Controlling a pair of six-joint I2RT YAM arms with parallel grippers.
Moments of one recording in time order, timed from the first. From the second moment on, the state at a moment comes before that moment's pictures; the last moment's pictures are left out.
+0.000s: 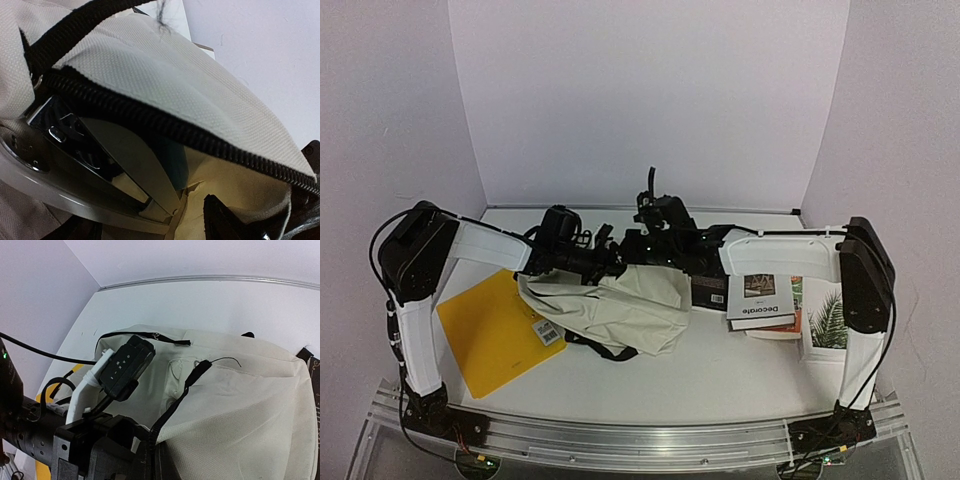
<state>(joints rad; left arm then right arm) -0.62 1.95 1.17 0.22 0.76 -0.87 0.92 1.97 1.51 -0.06 0.23 0.59</state>
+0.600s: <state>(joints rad) -0.65 1.92 1.15 0.19 0.62 -0.78 0.92 1.95 1.44 0.00 0.30 0.62</state>
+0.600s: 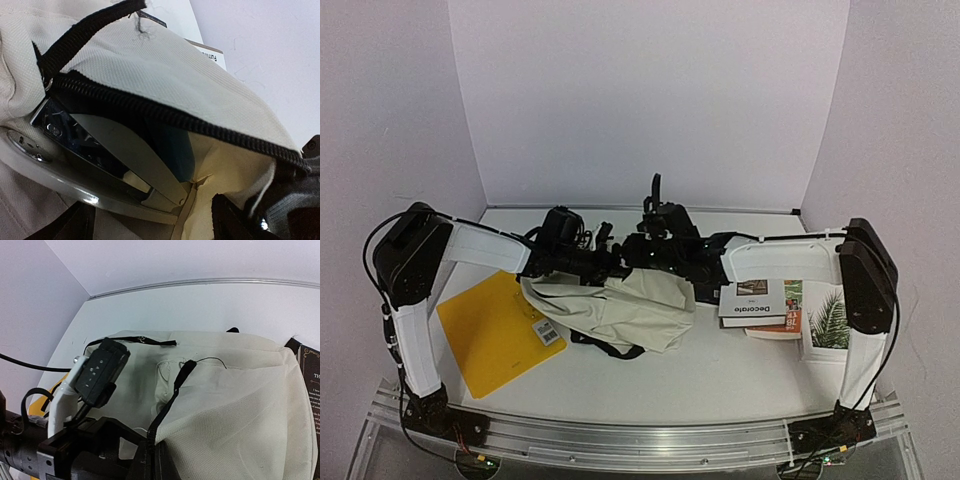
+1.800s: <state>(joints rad) -0.61 1.89 1.18 0.03 0.43 -0.77 0.92 1.91 1.37 0.02 0.27 0.62</state>
